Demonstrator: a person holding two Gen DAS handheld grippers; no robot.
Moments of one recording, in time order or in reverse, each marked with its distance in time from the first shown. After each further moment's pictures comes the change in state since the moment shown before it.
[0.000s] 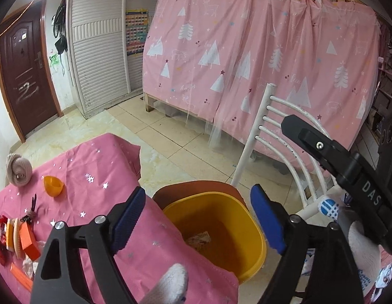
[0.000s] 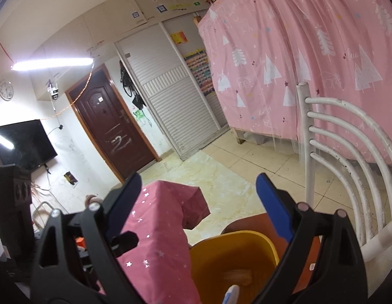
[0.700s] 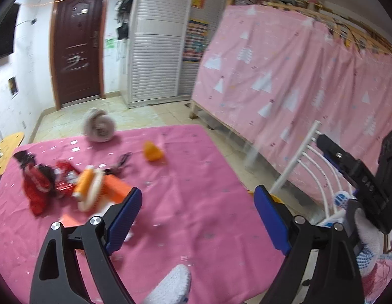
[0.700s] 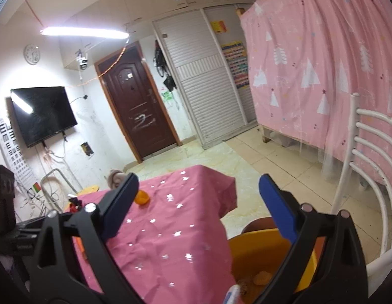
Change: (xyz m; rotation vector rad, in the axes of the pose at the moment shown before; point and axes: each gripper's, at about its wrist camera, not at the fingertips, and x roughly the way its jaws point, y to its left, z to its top) left arm -0.102 0.145 -0.064 -0.257 -0.108 0.151; right arm 0.021 0.083 -0.022 -0.173 0.063 0.132
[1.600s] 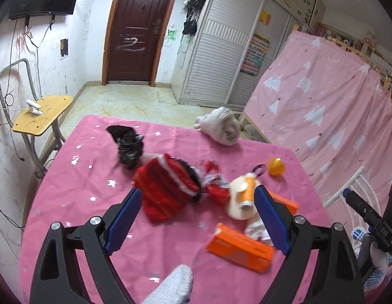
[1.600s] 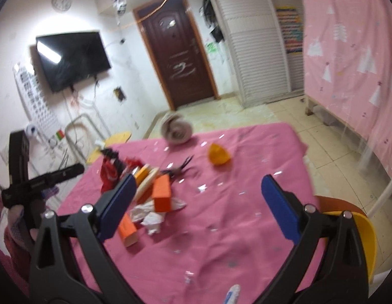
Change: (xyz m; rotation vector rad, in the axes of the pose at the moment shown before) left arm -0.032 0.218 -0.012 -0.235 -0.027 0.160; right arm 0.088 0.139 -0.045 -0.164 0.304 0.179
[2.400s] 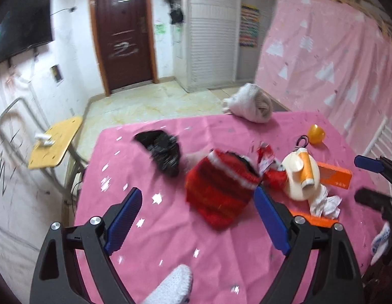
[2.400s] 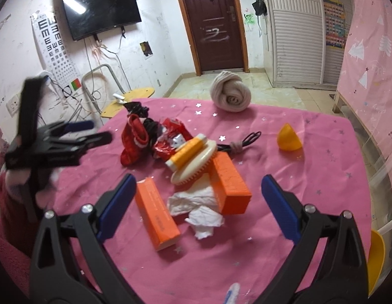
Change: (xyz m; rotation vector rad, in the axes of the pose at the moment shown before) left arm 0.036 0.026 0.017 0.269 0.107 0.106; right arm 0.066 0.082 -0.009 -0.176 0.195 0.081
